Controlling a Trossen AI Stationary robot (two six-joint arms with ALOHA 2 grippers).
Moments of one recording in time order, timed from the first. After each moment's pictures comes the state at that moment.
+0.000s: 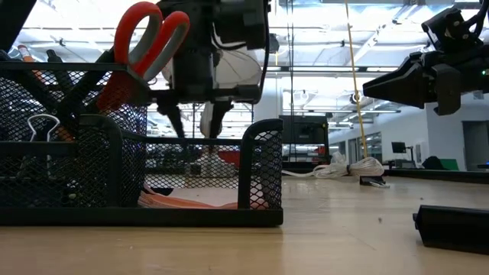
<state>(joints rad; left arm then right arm) -0.08 1.98 1.48 -0.97 -0.11 -1.86 0.50 1.03 0.02 0.94 0.96 -0.40</state>
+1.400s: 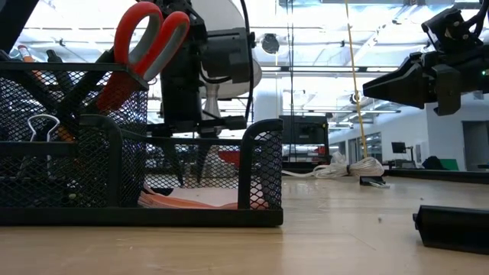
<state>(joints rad) -0.01 1.97 1.26 -0.77 -0.16 -1.82 0.50 1.03 0.02 0.94 0.96 -0.40</state>
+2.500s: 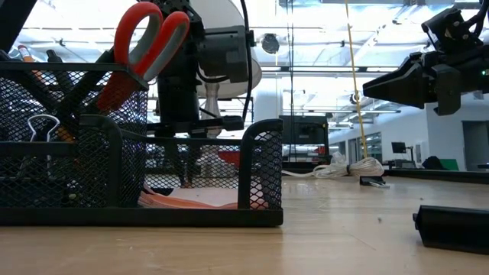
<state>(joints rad) -0.04 1.98 1.25 -0.78 -0.21 -1.87 0.50 1.03 0.02 0.94 0.96 -0.40</state>
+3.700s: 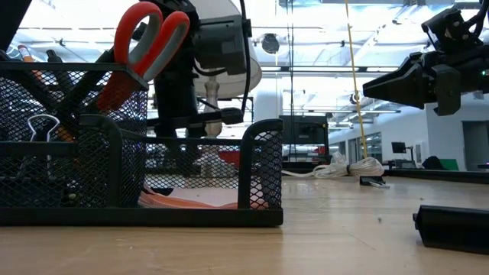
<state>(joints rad) -0.08 1.93 1.25 -0.78 -0.29 -1.89 0.50 1.03 0.02 0.94 0.96 -0.41</state>
